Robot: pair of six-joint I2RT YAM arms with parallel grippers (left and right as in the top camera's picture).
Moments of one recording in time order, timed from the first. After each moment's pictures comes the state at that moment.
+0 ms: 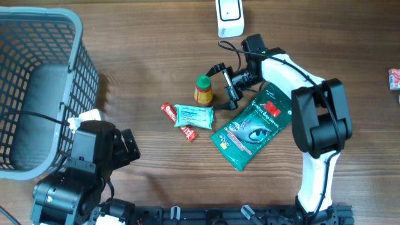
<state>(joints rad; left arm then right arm) -0.27 0.77 1.05 -1.31 -0.28 -0.54 0.29 2.19 1.50 -0.73 -1.05 1.24</state>
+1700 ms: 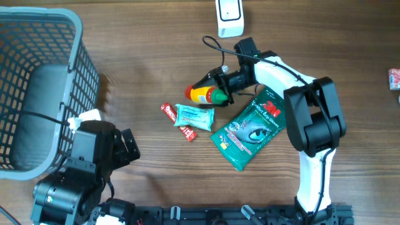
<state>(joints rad) -0.27 0.77 1.05 -1.31 -0.28 -0.54 0.33 2.22 1.50 -0.73 -1.40 0.84</state>
